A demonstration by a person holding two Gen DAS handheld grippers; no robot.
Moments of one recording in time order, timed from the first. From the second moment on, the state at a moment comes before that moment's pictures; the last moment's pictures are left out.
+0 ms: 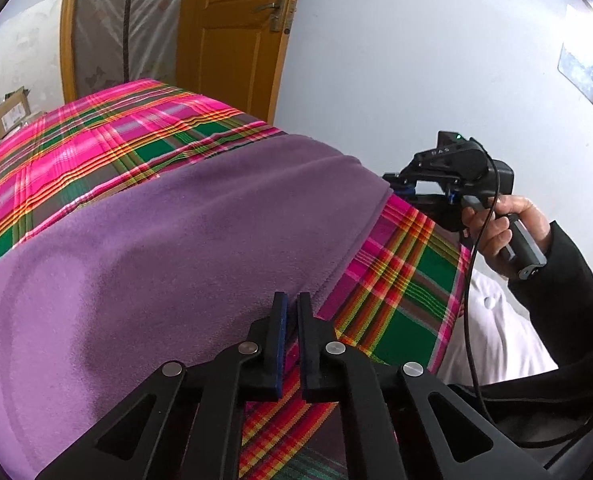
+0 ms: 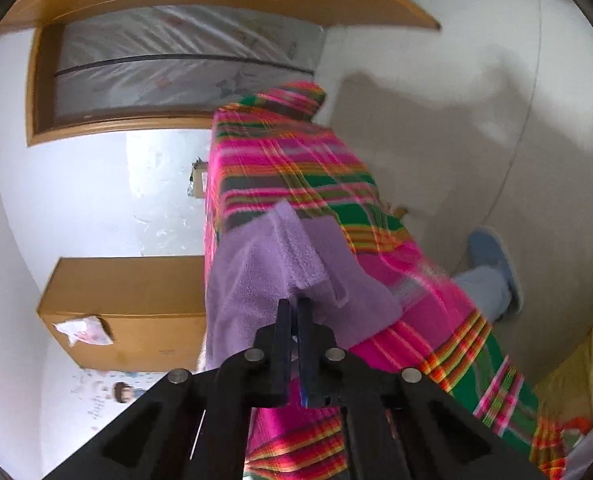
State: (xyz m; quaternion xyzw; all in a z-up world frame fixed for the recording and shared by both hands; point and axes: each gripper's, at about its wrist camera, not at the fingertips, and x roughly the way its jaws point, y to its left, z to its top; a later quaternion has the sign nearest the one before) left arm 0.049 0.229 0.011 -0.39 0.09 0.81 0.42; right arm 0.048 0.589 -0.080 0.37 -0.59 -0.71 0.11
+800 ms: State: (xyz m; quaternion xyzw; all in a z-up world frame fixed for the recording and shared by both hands) left arm 0.033 0.186 0.034 -0.38 0.02 0.85 0.37; right arm -0.056 0.605 -0.092 0.43 -0.52 -0.72 0.17
